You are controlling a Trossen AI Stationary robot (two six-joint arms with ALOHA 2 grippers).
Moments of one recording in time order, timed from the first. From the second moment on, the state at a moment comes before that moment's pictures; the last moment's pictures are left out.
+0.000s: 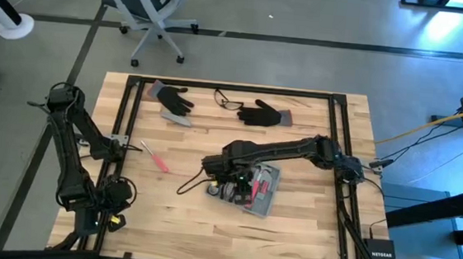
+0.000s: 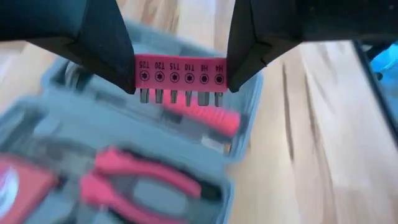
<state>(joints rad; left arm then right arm) -1.26 1.30 0.82 -0.95 -0.40 -1.75 0.16 2.25 2.14 -1.57 -0.20 0.07</state>
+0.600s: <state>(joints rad) -1.26 1.30 0.82 -1.02 -0.40 -1.79 0.38 2.03 1.61 -1.13 -0.11 0.55</state>
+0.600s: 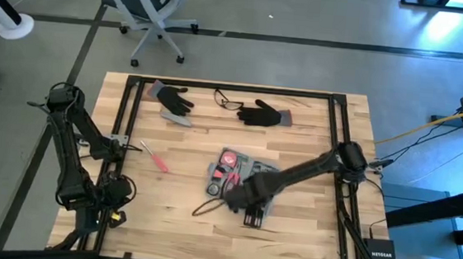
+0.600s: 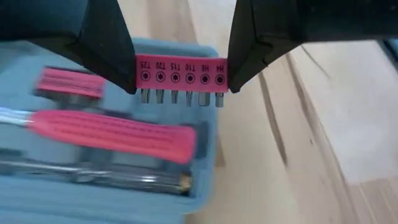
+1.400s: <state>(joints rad) -1.26 1.30 0.82 -1.03 -0.37 -1.82 0.43 2.03 1.47 -0.95 -0.04 0.70</state>
